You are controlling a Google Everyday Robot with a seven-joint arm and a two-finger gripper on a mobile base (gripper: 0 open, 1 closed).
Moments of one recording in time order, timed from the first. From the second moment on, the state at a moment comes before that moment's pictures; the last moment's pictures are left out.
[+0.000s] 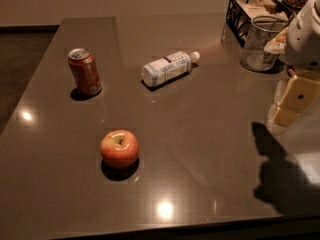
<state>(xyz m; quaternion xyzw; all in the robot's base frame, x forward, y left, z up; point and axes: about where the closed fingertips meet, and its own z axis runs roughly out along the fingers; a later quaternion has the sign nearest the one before) 0.438 -0.217 0.976 -0.60 0.78 -0.03 0.16</state>
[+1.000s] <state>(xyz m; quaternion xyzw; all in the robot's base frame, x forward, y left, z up) 0.482 -0.165 0.988 -0.60 0.77 0.02 0.22</state>
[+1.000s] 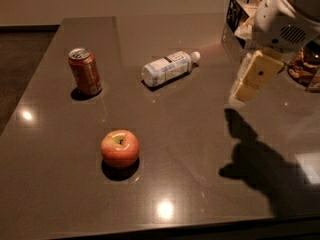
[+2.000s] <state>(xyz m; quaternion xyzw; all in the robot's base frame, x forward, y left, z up) 0.540 0.001 0.979 -0.60 0.72 0.13 0.30</state>
